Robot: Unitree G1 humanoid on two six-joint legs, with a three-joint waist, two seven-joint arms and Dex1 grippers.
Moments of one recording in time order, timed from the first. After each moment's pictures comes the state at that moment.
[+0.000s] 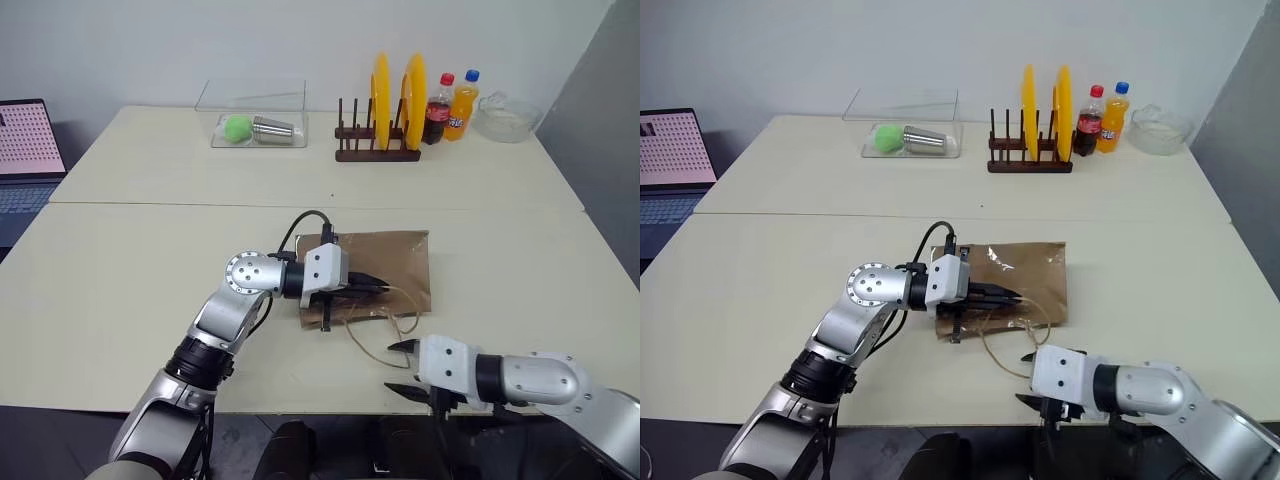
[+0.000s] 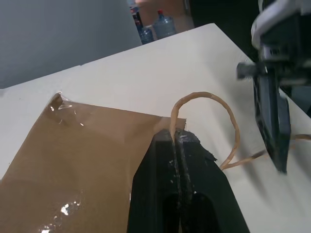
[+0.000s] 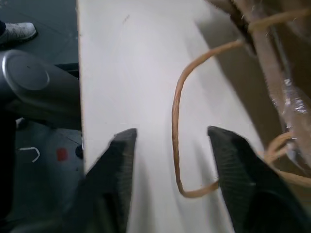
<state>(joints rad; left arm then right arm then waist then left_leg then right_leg) -0.55 0.41 -0.30 0.05 -0.22 -0.03 -1.17 -0.08 -0.95 0.44 -0.78 0.23 0.58 0.64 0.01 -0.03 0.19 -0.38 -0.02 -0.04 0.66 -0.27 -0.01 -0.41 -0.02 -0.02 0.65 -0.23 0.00</state>
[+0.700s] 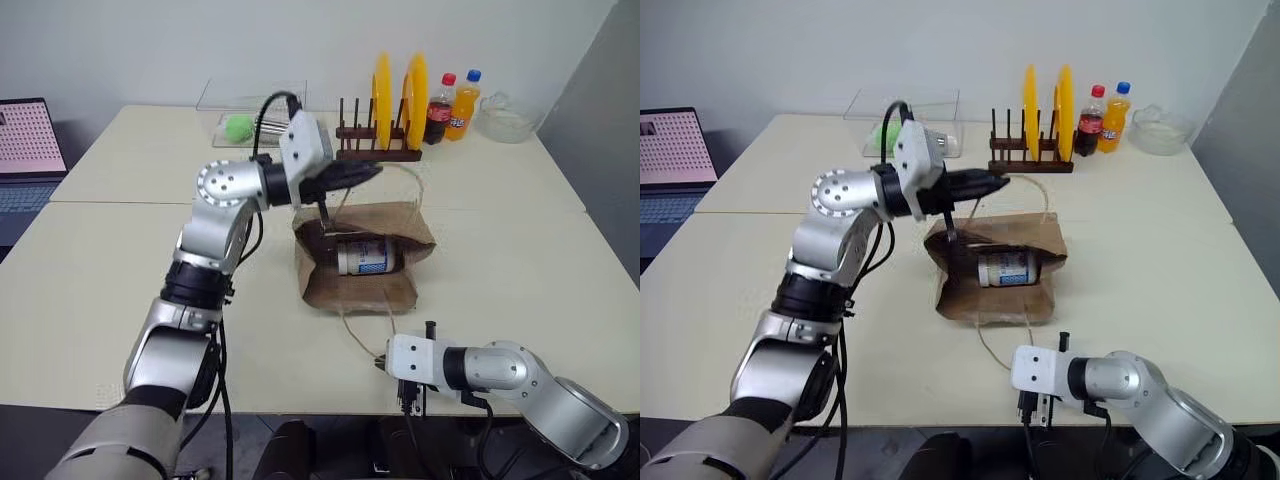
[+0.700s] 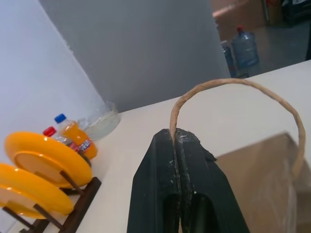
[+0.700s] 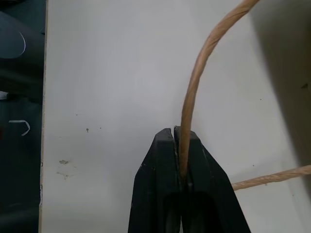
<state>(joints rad) -0.97 0.40 -0.11 0.34 -0.25 0.03 -1.06 -0.18 -0.83 0.57 -0.69 0.01 0.65 0.73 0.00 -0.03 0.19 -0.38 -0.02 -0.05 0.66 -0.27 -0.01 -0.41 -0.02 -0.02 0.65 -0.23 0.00</state>
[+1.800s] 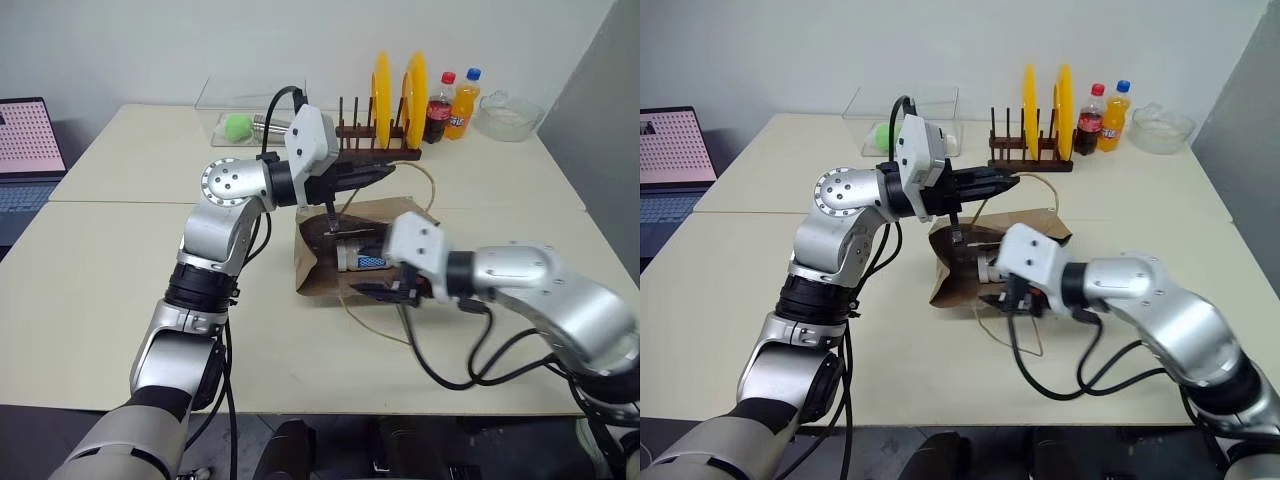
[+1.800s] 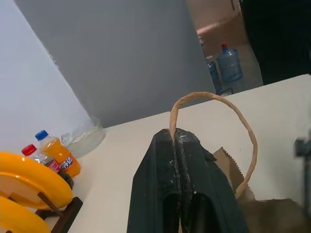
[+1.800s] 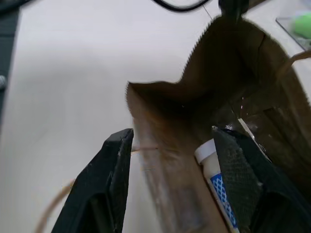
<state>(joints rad) -0.94 0.37 -0.11 0.20 -0.30 0.10 -1.08 -0.68 -0.70 0.42 -0.57 0.29 0.87 0.70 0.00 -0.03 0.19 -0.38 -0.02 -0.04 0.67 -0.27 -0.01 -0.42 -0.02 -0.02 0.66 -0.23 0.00</state>
